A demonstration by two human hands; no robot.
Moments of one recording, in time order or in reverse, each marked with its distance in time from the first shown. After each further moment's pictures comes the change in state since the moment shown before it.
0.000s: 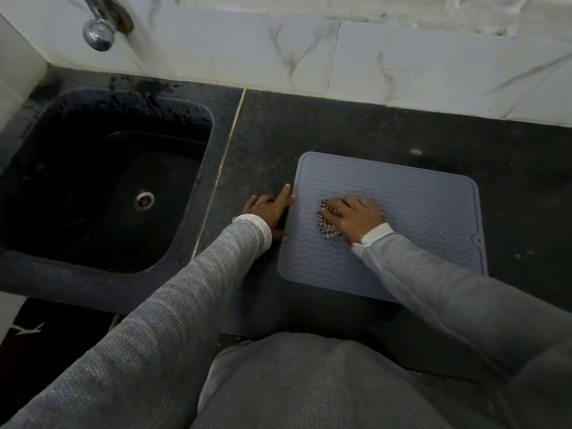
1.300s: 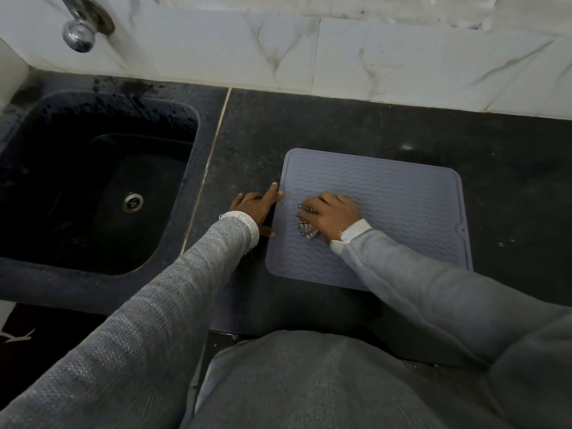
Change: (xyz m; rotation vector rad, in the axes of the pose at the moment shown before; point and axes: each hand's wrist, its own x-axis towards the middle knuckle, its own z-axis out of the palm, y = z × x) left_hand 0.004 -0.001 0.004 0.050 0.008 -0.007; right_hand -0.007 -0.014 -0.021 0.044 0.023 -0.045
